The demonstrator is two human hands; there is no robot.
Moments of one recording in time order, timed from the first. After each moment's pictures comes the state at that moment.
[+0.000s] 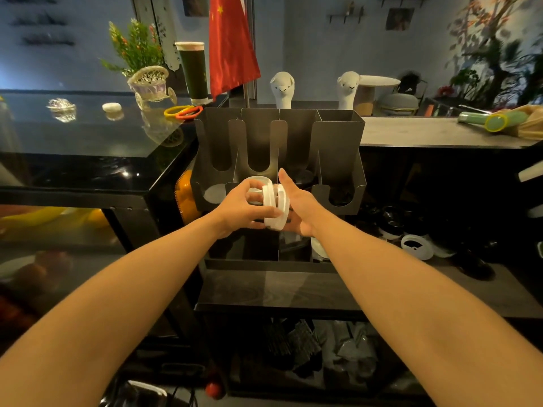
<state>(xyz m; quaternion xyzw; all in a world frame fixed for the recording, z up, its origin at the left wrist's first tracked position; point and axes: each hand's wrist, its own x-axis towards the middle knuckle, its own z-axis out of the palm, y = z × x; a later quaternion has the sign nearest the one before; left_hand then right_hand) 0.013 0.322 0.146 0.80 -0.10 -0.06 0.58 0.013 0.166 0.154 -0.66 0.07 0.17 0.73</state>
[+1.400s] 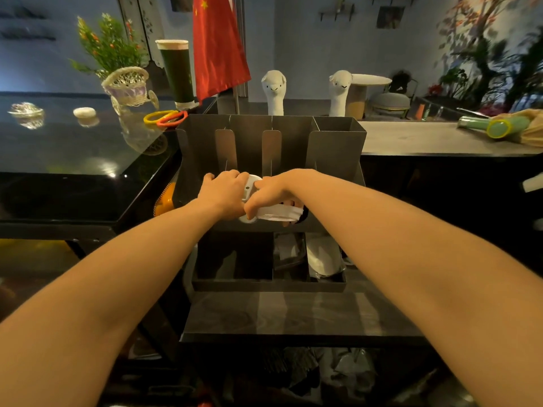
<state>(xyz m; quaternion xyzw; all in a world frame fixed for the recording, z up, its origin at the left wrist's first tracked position) 0.099 0.329 0.178 0.99 -0.13 0.06 -0.01 0.100 0.188 0.222 -0.93 -0.08 0.31 0.16</state>
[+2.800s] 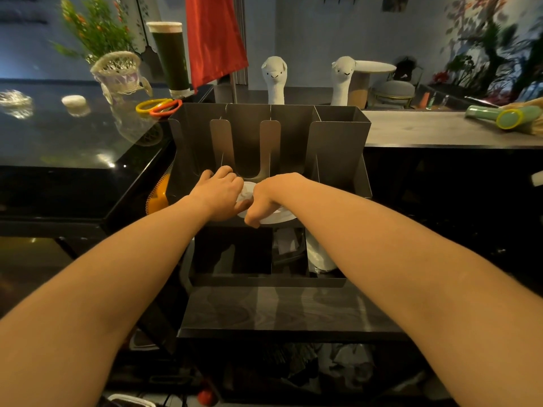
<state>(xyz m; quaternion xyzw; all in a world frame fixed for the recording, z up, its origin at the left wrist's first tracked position) 0.109 0.341 0.161 0.98 -0.19 0.04 -0.10 0.088 0.193 0.217 -0.94 -0.21 0.26 -0.02</state>
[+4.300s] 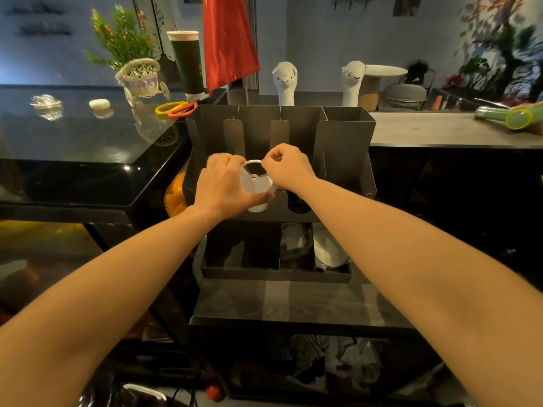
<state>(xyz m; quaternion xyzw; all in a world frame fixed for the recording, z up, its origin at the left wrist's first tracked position) 0.064 0.338 0.168 0.95 -0.09 0.26 0.13 0.080 0.180 0.205 -0.88 -0.07 -0.09 0.46</state>
